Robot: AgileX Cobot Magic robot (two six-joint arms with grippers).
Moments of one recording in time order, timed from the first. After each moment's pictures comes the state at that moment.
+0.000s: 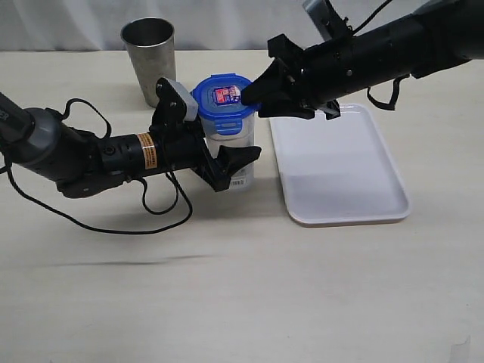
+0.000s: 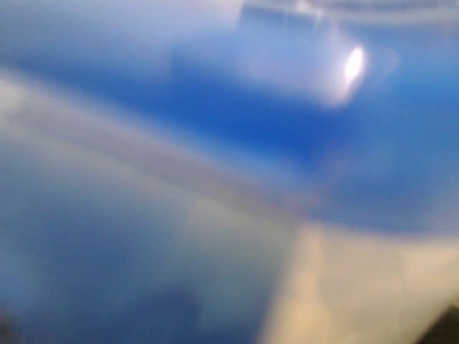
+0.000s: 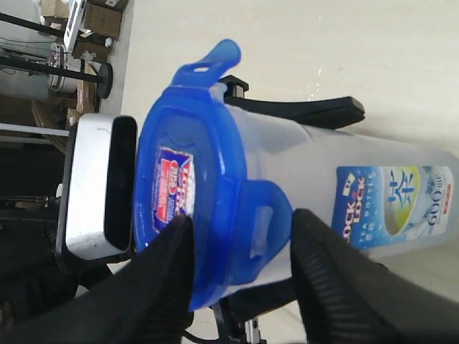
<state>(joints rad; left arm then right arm) -0.44 2.20 -0.94 0.78 -1.01 -0.35 0.21 1.93 -1.26 1.18 0.97 -0.65</state>
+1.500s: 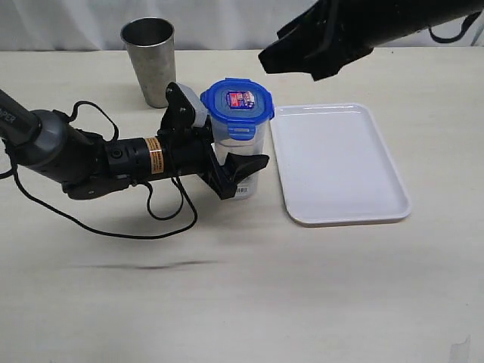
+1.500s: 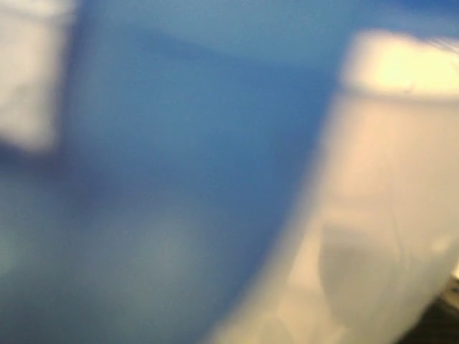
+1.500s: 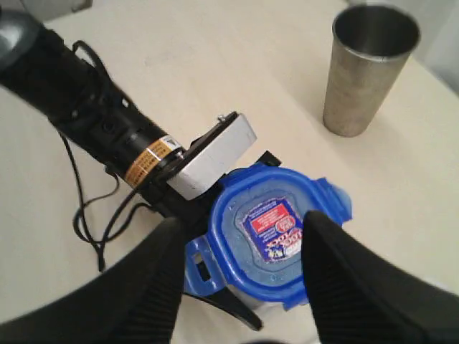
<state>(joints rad) -0.45 2.20 -0.94 0.80 -1.01 -0.36 0.31 1.49 -1.23 0.86 0.86 -1.21</state>
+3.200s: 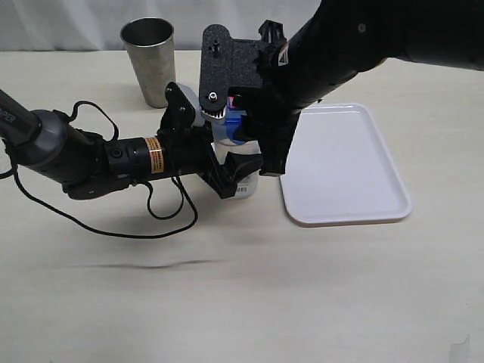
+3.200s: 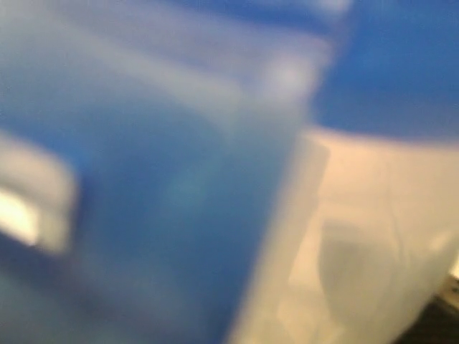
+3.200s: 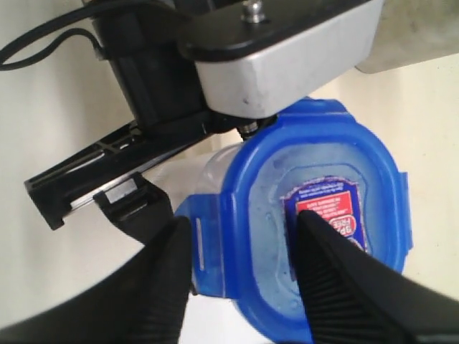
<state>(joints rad) -0.45 2.20 -0.94 0.80 -1.00 -0.36 0.64 1.69 -1.24 0.01 0.62 -0.96</state>
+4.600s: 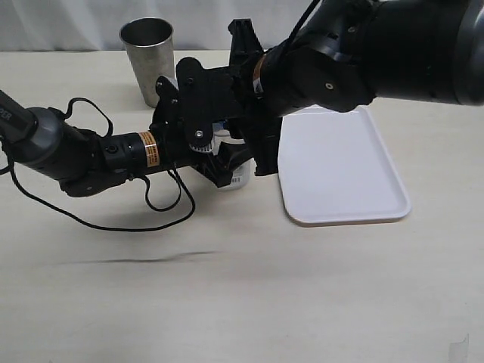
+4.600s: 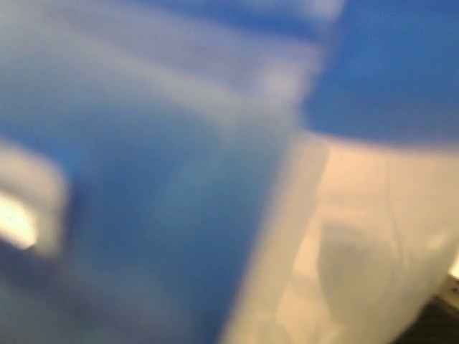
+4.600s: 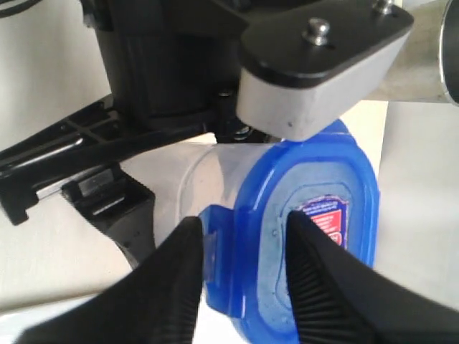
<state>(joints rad) -0.44 2.20 -0.94 0.75 -0.98 -0.37 0.73 1.76 -1.20 -0.37 0.47 -0.82</state>
